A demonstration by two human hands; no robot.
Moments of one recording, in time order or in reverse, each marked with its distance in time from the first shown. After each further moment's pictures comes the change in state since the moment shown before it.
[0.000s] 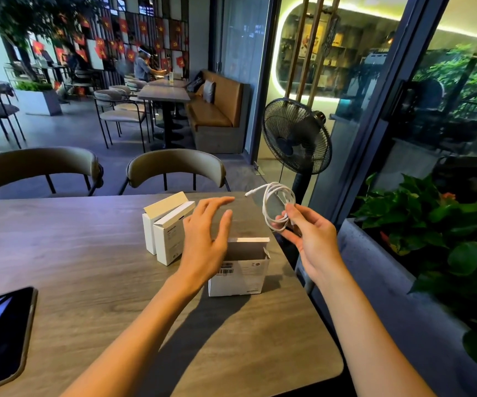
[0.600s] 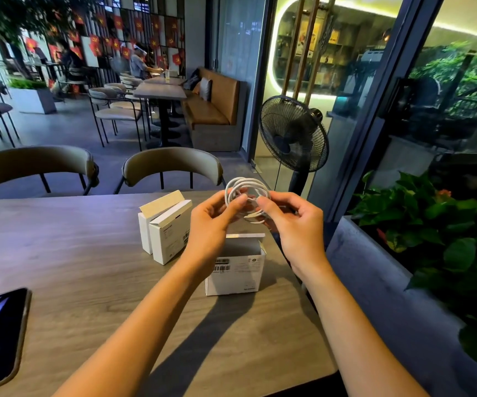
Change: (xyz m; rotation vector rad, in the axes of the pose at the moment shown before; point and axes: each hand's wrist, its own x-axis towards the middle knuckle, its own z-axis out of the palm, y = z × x) left_hand 0.015 0.053 -0.005 -0.595 -0.136 -0.332; right_hand -0.032 -0.021 0.035 -0.246 -0.081 -0.385
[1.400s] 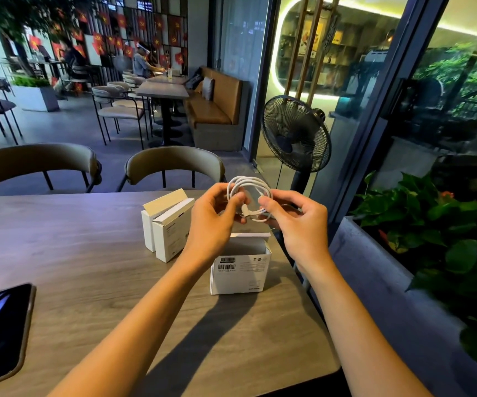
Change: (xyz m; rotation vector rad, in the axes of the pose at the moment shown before) left_hand 0.006 0.003 -0.002 0.185 0.068 0.116; right_hand 0.004 0.002 -0.001 -0.107 0.009 -0.019
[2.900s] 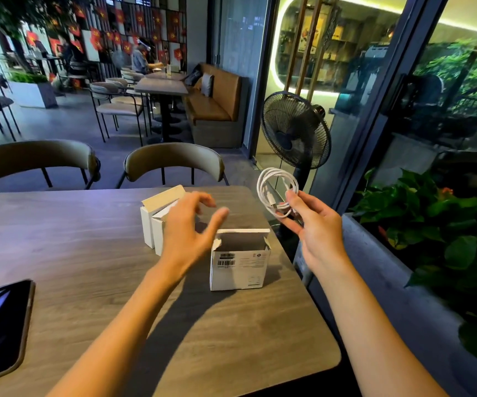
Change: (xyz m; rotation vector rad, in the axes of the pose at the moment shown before) left_hand -0.007 -0.049 -0.043 0.510 0.060 0.285; right_hand 0.013 0.019 -0.020 0.404 0.159 0.380
